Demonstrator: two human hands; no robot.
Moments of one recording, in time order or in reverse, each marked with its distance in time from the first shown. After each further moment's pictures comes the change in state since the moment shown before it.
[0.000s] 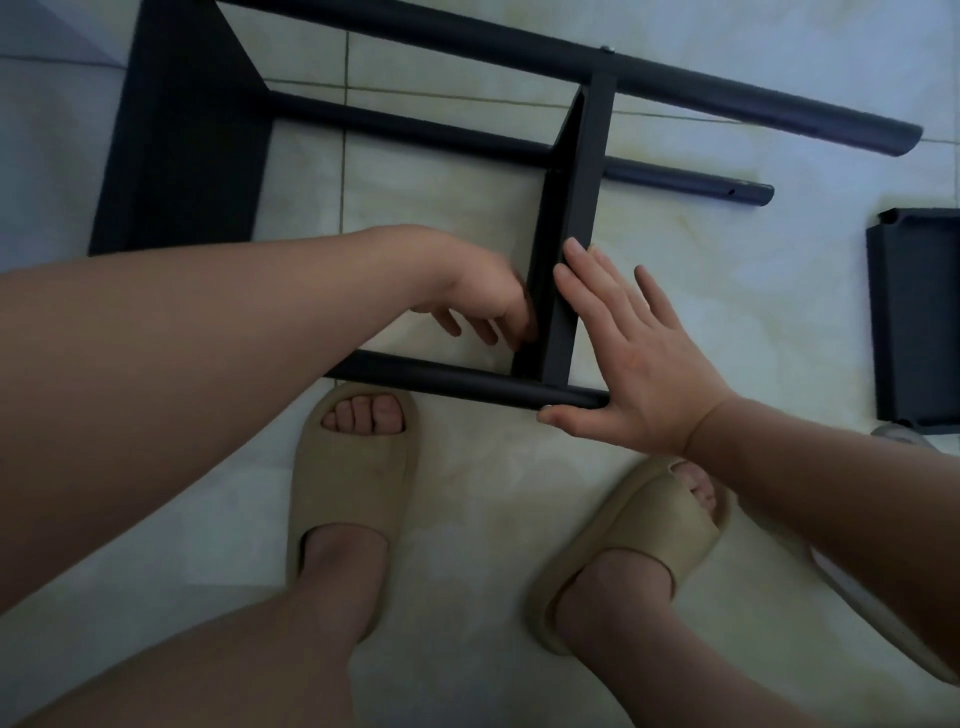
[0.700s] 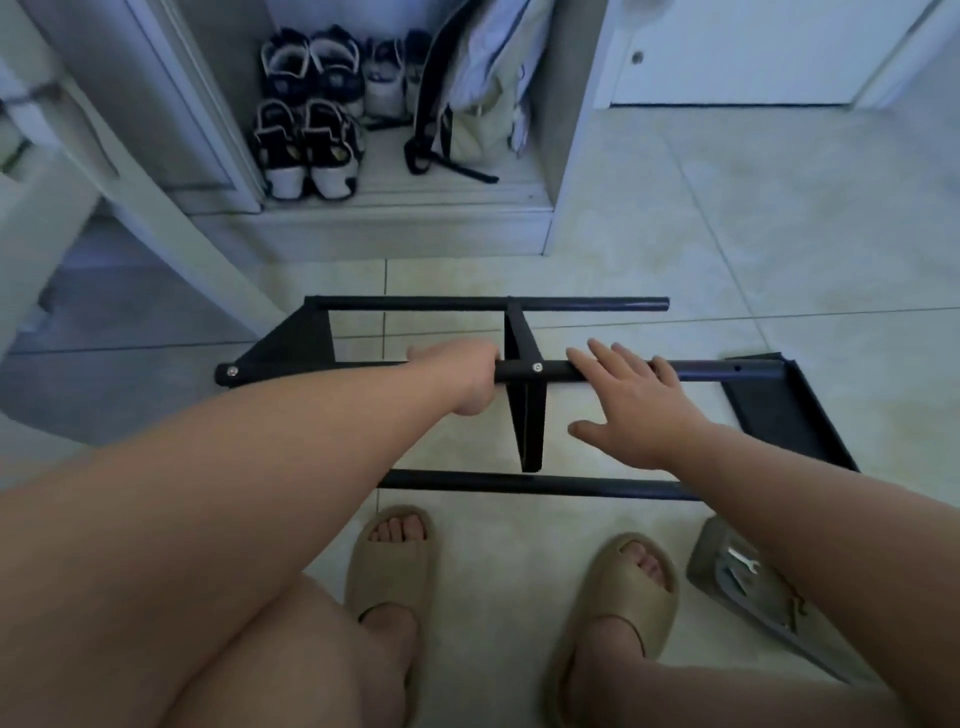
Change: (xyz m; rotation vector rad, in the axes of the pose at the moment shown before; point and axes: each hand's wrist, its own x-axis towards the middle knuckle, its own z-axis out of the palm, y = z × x) left_hand -0.179 0.095 0.022 0.556 0.724 -0.024; right_hand -0.050 -0.044 -0.163 -0.089 -0.080 0.452
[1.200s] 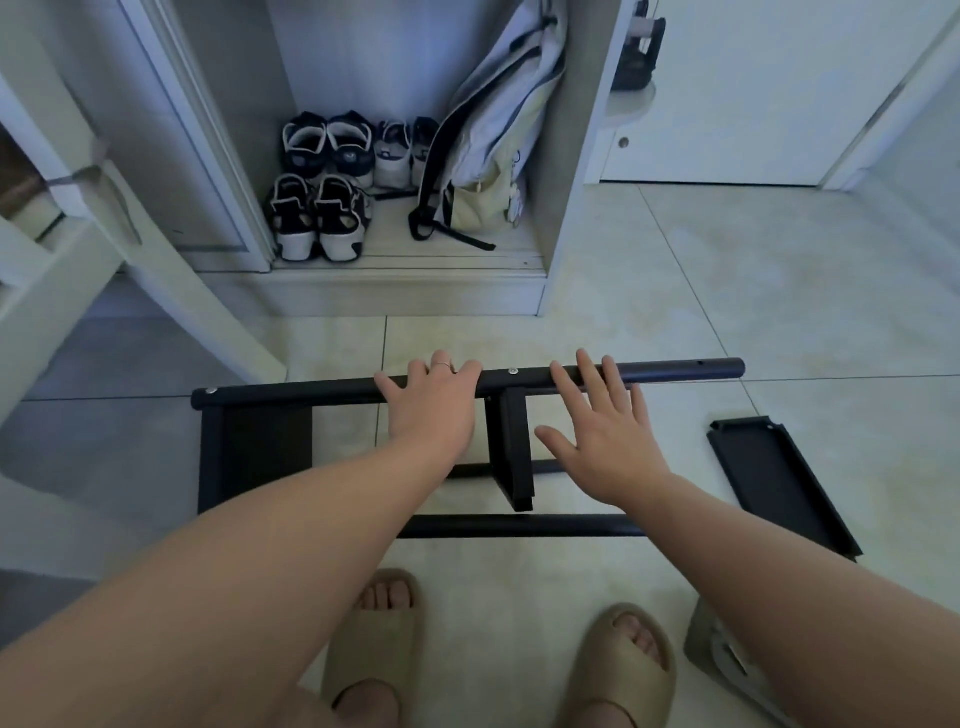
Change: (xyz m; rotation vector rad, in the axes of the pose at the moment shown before) left_hand 0.005 -0.008 0.000 0.041 0.441 -0.111; right_hand 0.031 -0.009 -0.003 0.071 0.264 0.038
